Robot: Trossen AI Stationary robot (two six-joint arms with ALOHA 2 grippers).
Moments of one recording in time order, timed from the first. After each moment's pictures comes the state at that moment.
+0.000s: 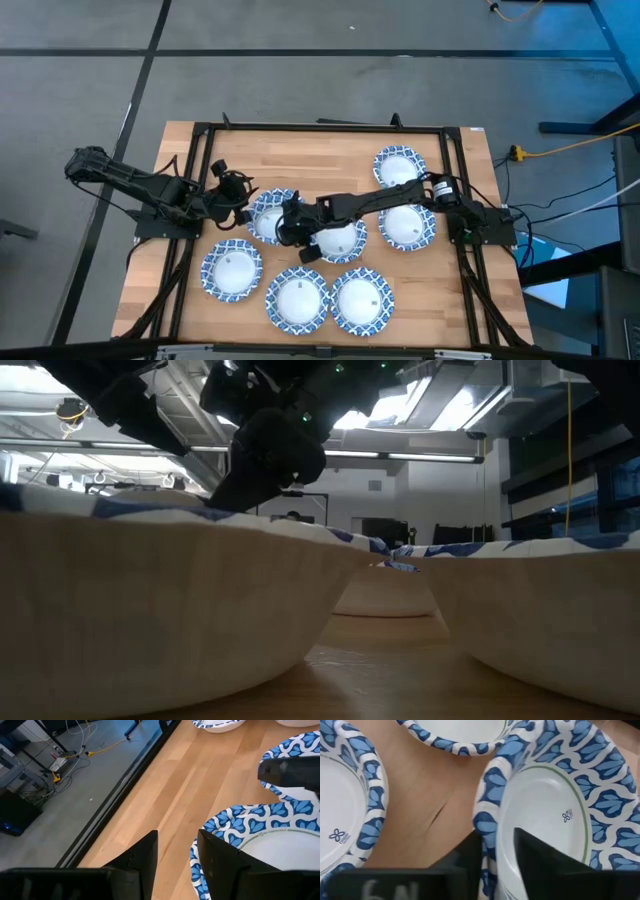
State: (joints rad) left arm -0.29 0.83 0.66 -0.65 -0.86 -0.30; right arm 0.10 2.21 1.75 -0.37 -0.05 -0.34
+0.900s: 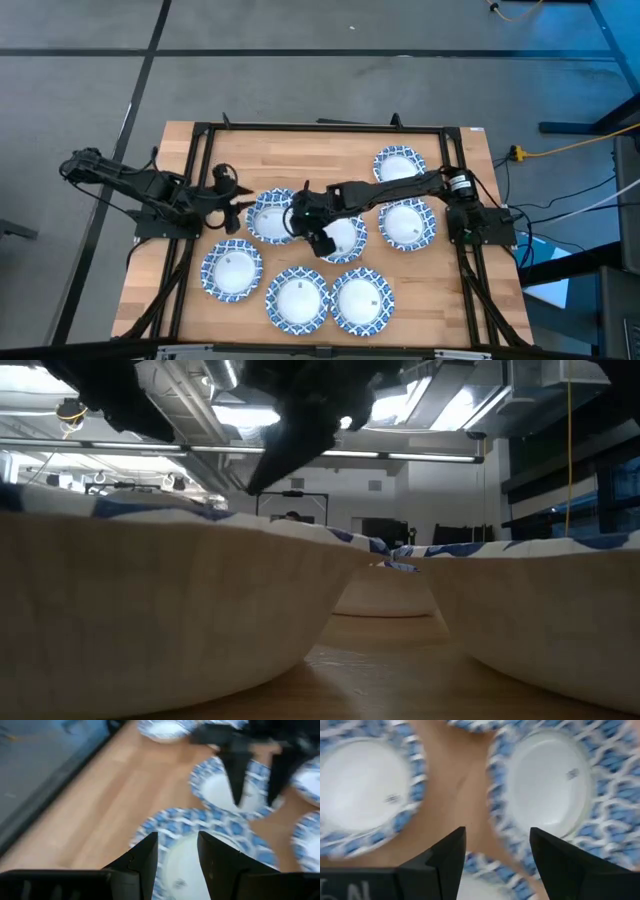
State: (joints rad) left arm -0.29 0.71 0.66 -0.63 -0.53 -0.38; right arm 0.08 2.07 1.73 -0.62 -0.13 -0.30
